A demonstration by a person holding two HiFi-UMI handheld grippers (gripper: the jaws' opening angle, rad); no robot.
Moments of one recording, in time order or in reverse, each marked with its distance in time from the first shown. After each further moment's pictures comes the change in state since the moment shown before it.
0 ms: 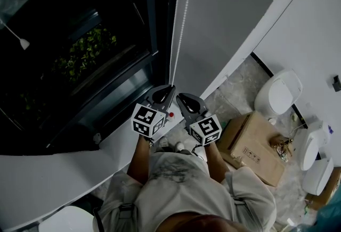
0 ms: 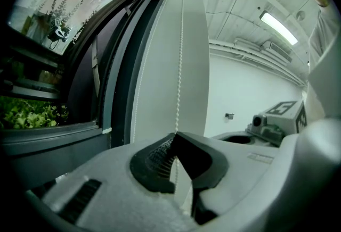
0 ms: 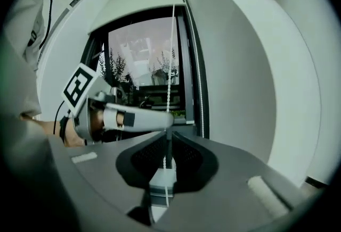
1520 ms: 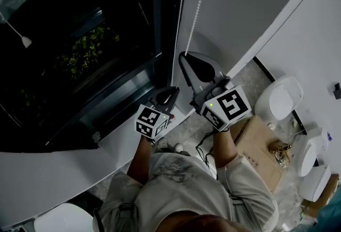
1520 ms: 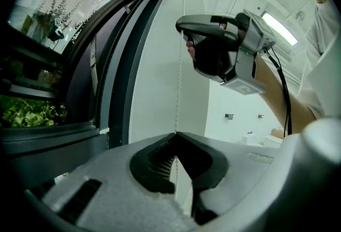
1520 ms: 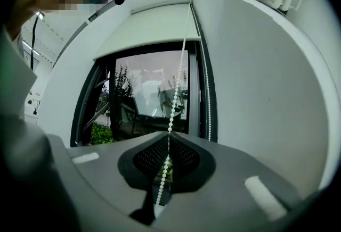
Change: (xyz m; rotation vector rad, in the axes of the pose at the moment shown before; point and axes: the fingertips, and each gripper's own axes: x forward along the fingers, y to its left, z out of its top) left arm 0.008 -0.001 0.000 -0.001 -0.003 -0.006; right arm 0.021 -0.004 0.223 -0.131 -0.244 0.098
